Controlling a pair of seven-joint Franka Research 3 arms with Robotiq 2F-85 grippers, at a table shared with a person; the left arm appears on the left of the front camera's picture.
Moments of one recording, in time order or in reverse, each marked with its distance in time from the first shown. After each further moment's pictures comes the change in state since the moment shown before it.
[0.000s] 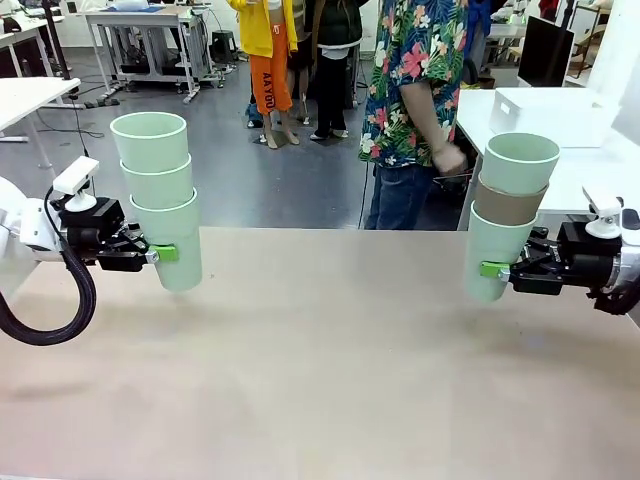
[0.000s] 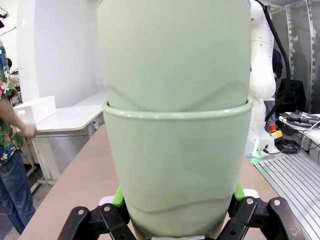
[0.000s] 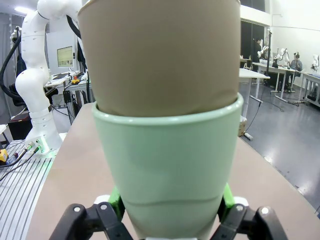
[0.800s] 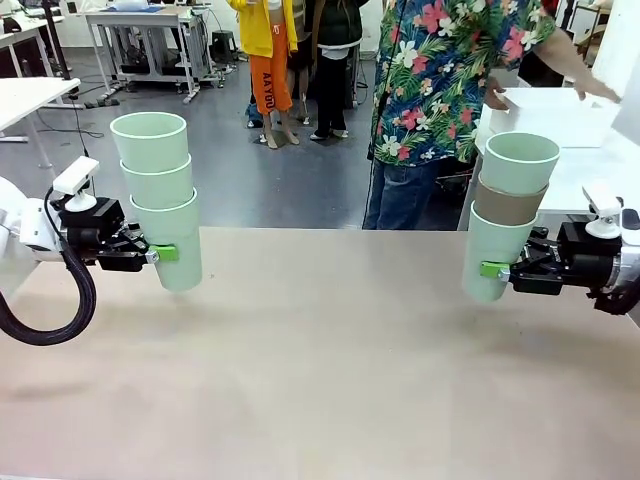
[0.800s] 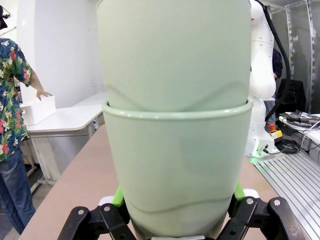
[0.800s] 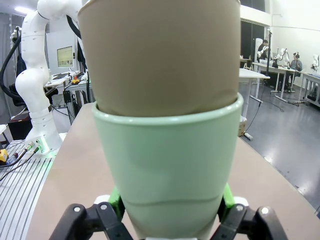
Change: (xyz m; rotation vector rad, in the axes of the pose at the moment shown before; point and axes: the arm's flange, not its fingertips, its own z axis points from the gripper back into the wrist) left arm 0.000 0.000 0.000 0.000 0.000 0.000; right arm 0.000 0.000 0.000 0.000 0.000 0.000
